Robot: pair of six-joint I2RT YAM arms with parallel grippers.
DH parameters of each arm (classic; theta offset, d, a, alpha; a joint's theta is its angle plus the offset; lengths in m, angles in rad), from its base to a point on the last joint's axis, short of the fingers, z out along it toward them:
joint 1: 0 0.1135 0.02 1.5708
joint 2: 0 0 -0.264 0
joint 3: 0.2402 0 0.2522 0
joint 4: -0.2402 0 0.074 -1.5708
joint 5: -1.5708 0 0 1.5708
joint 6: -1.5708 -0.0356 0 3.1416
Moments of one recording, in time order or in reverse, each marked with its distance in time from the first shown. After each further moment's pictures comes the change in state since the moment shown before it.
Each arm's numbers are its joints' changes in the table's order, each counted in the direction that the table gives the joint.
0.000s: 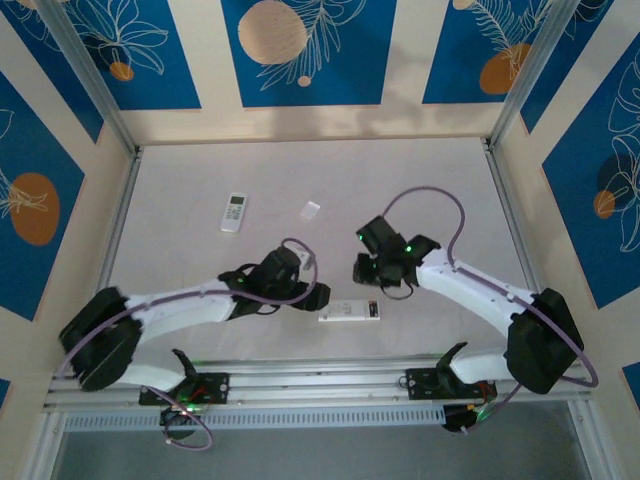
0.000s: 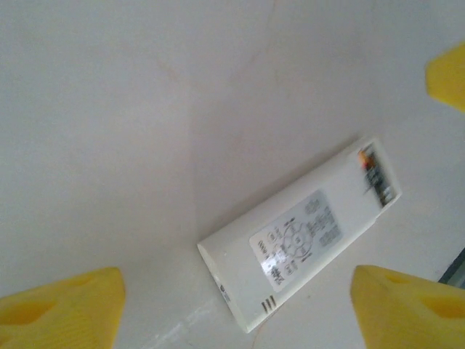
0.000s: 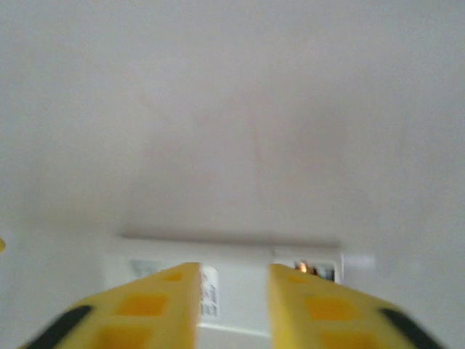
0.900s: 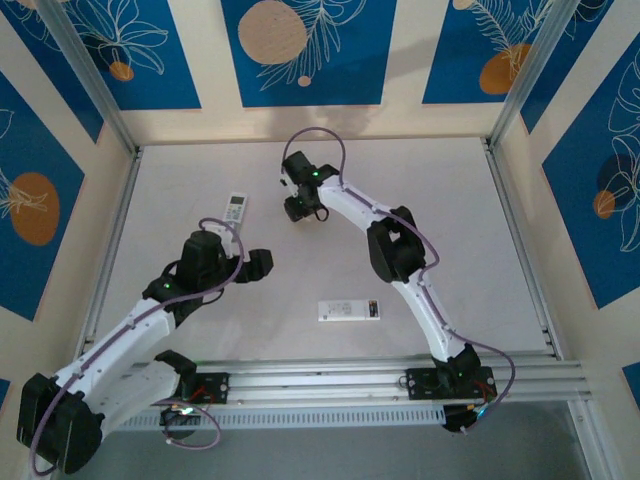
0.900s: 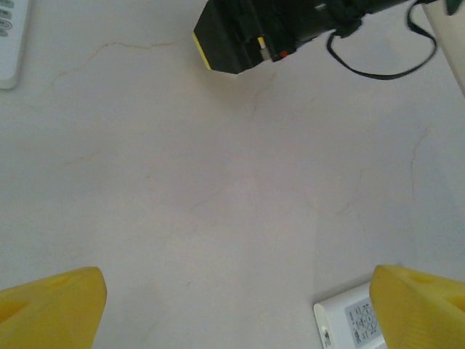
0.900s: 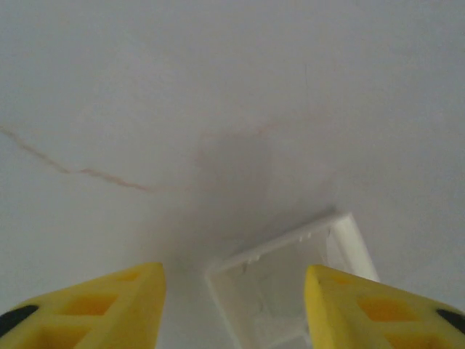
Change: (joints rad) left arm 0.435 0.406 -0.105 -0.146 -0.069 -0.058; right arm -0.032 -1.229 1.347 -0.151 -0.052 0.690
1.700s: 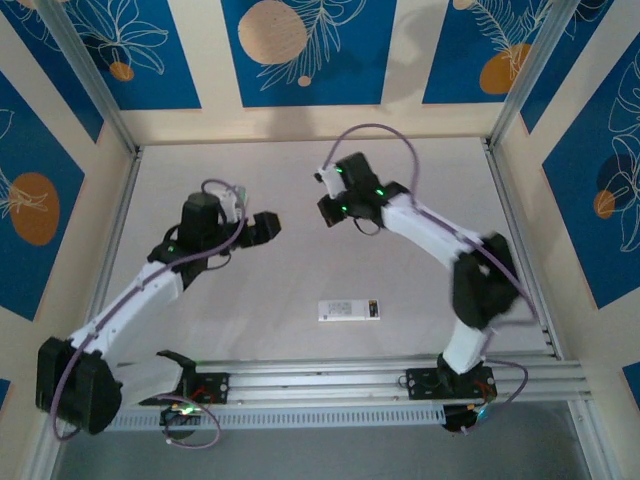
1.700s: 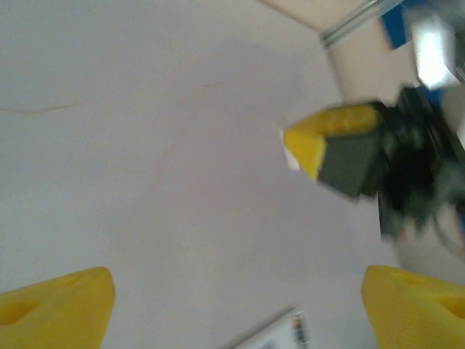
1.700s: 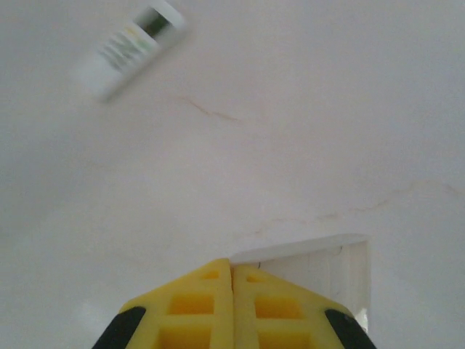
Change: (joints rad) left arm 0.089 -0.270 0.304 0.074 -0.285 0.108; right arm -0.057 0.925 -1.019 0.534 0.263 0.037
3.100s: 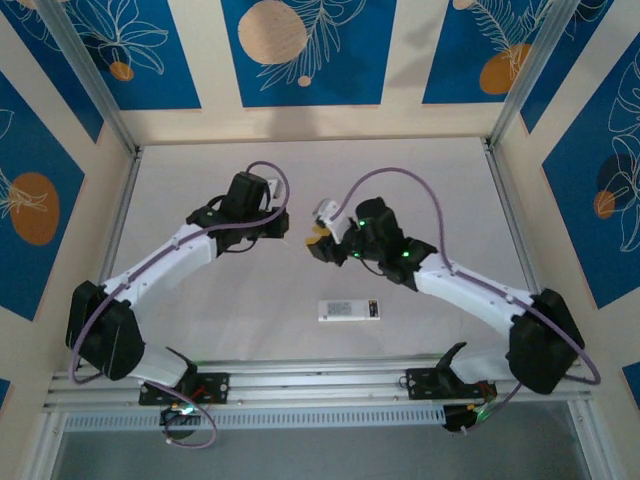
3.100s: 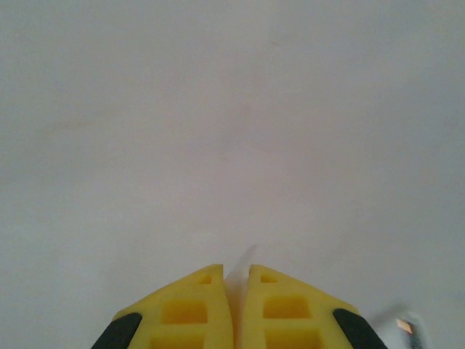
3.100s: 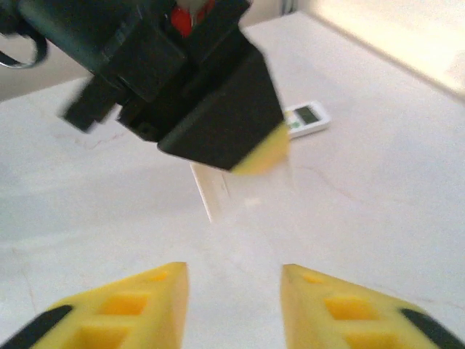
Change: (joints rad) left arm -0.191 -0.279 0.298 -0.308 0.404 -0.256; right arm 0.108 0.358 -0.403 0.329 0.117 0.089
